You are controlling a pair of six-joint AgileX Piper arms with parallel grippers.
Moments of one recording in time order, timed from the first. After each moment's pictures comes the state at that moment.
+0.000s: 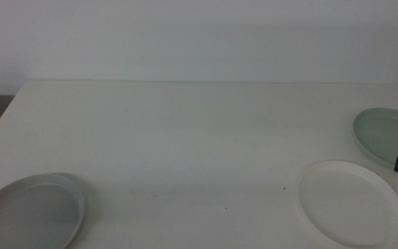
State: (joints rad) left arm -0.03 0.00 0.00 0.03 0.04 -0.10; right arm 0.02 0.95 -0.74 0.18 0.82 0.23
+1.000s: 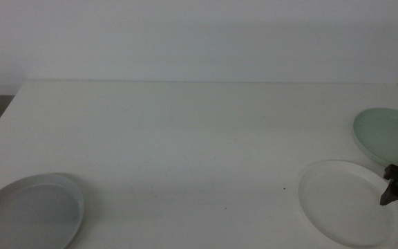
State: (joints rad) left arm -0.03 0.00 0.00 0.03 0.04 -0.10; right arm -0.20 1.67 -0.82 0.26 0.65 0.05
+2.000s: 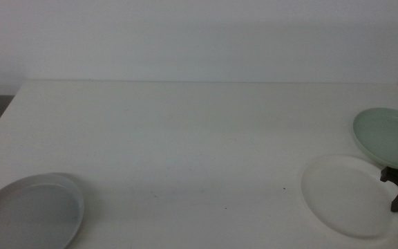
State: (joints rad) left arm -0.03 0.00 0.00 0.03 0.04 -0.10; right arm -0.20 1.72 -0.83 0.27 0.61 -0.01
